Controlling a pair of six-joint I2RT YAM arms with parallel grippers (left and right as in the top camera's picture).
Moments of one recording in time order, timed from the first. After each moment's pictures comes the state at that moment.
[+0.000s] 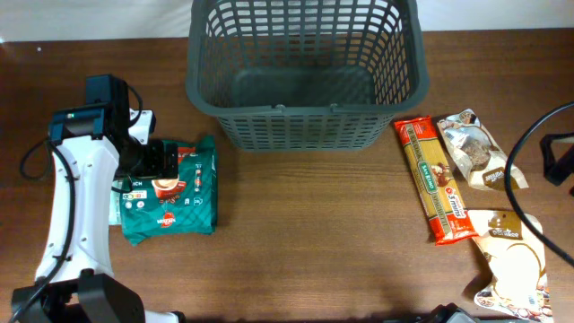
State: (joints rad) left arm 0.14 1.60 1.47 -1.28 -0.03 0.09; right arm -0.71 1.28 2.12 -1.69 -0.48 0.00
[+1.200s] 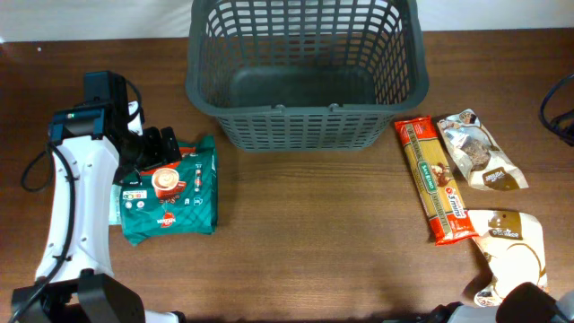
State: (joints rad) left arm 0.14 1.60 1.47 -1.21 0.01 -0.19; right arm -0.71 1.58 2.12 -1.67 -0.38 -0.04
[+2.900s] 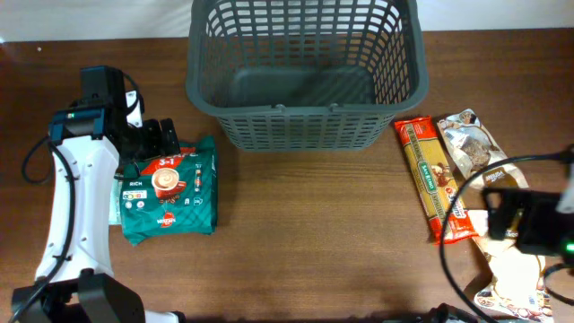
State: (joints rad) left arm 0.14 1.60 1.47 -1.11 0.01 -0.12; right arm -0.42 1.05 1.78 -1.67 -0.34 -0.23
